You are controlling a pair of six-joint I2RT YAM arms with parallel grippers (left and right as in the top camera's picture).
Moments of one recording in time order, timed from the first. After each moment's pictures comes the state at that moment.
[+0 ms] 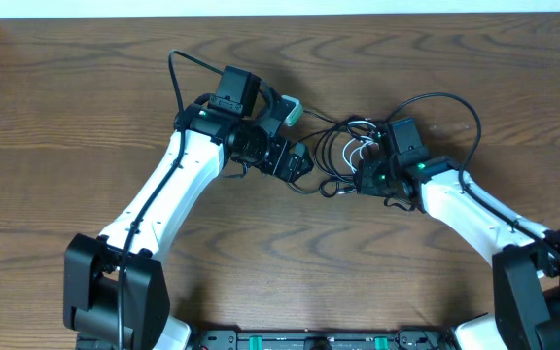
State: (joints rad) left arm -0.34 1.68 1.31 -0.82 0.52 0.10; right arm 0.36 1.65 0.89 -0.39 -0.15 0.47
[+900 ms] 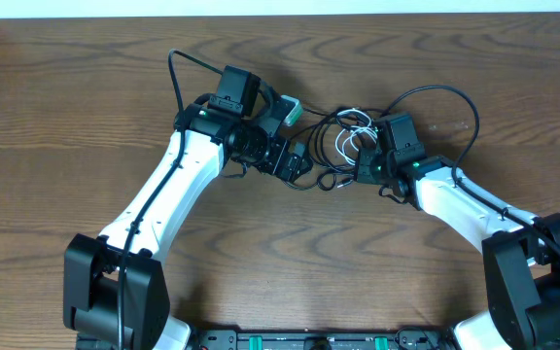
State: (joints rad) left arm -0.34 1.68 1.31 -0.82 0.51 0.10; right arm 0.36 1.70 0.89 -0.22 -0.08 0.49
